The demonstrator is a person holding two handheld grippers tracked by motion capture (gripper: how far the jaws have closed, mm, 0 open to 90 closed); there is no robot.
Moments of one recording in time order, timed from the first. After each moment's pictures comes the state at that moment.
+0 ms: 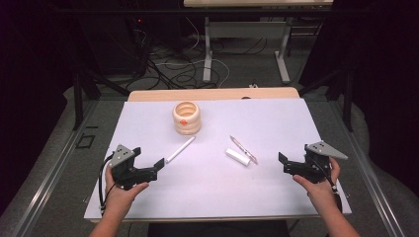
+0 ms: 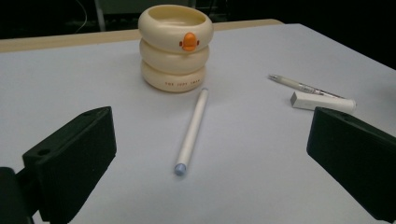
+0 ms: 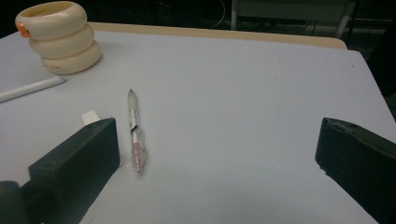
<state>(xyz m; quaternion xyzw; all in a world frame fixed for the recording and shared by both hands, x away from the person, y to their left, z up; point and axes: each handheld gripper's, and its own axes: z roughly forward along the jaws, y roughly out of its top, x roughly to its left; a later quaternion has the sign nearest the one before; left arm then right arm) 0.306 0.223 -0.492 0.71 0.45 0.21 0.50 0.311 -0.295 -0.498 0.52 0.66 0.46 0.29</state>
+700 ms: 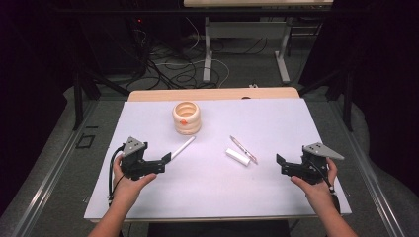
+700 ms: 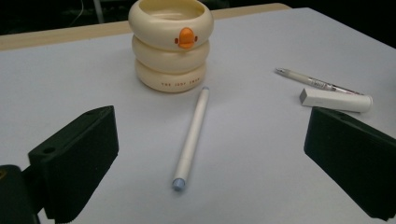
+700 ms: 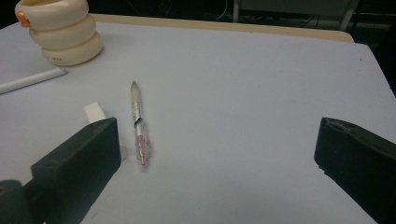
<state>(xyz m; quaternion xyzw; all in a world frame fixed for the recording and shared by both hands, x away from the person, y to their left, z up) 0.331 0.205 -0.490 0.74 0.45 0.21 0.46 0.310 -0.289 -0.501 0.51 0.67 0.45 0.29</state>
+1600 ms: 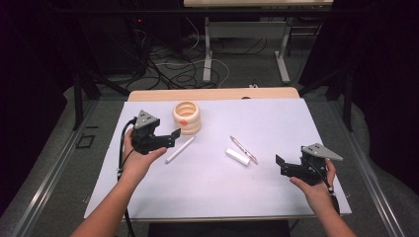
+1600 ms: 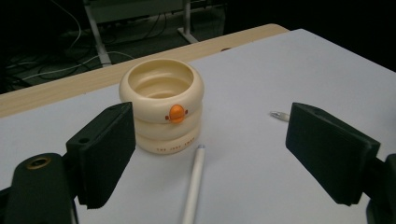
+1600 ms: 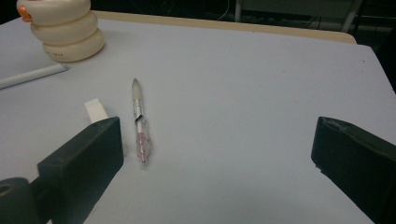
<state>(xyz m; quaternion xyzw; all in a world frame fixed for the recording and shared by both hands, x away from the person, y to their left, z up) 0.377 0.173 -0.435 0.75 0.41 0.23 0.46 0.309 -0.289 -0.503 0.51 0.68 0.45 0.29</state>
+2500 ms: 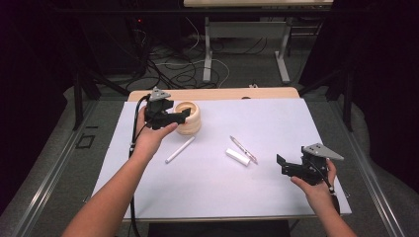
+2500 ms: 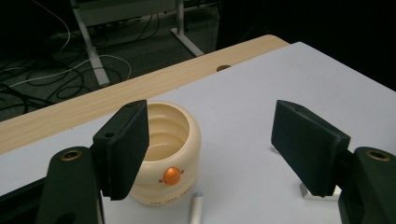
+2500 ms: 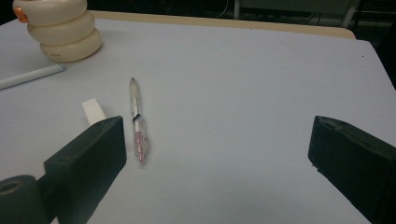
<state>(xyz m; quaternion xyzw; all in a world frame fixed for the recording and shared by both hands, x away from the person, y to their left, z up) 0.434 0.141 -0.406 0.76 0.41 0.22 0.46 0.310 -0.291 -0.504 0.51 0.67 0.45 0.29</state>
